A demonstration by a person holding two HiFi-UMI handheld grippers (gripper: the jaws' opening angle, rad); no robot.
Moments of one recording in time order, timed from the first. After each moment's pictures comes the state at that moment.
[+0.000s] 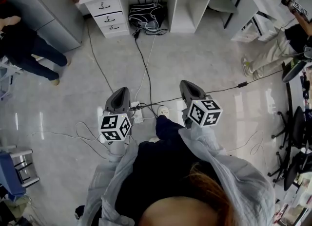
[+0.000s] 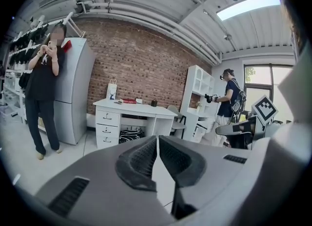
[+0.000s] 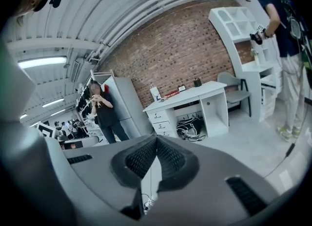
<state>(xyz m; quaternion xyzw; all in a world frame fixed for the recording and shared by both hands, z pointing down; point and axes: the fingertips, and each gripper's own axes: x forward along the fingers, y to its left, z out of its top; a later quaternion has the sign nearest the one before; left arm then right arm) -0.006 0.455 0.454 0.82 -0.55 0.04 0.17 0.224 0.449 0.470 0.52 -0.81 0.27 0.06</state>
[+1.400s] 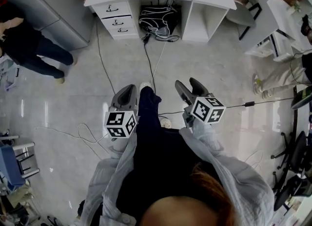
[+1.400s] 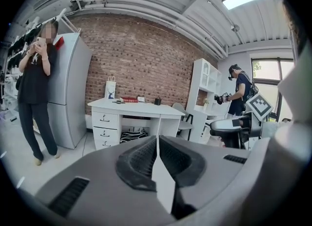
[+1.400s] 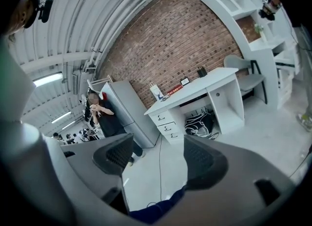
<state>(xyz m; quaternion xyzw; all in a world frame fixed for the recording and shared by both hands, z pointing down) 0.027 0.311 0.465 0.80 -0.57 0.06 0.17 0.229 0.286 0.488 0.46 -0.82 0.34 0.02</state>
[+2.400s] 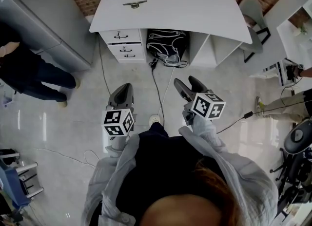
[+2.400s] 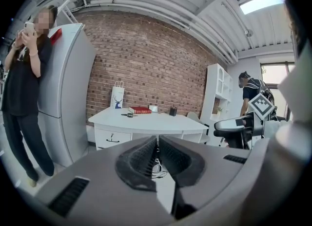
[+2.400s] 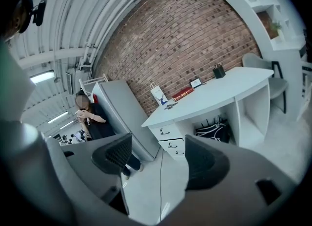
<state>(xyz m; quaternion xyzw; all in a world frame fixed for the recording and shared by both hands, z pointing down) -0.109 0.060 0.440 0.80 -0.58 0.03 0.15 0.107 0.034 0.458 0.46 -0.82 0.33 0.03</state>
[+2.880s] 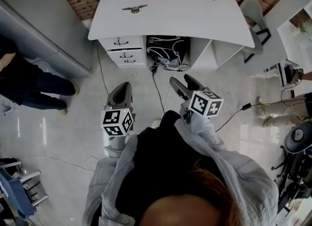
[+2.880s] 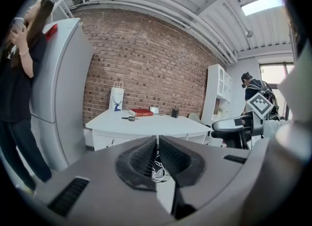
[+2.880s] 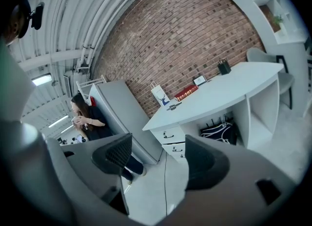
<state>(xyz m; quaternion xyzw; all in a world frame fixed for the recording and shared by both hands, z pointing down) -0.145 -0.007 0.435 0.81 -0.57 0.03 0.15 0.058 -0.029 0.455 0.45 -0.82 0.34 0.02</state>
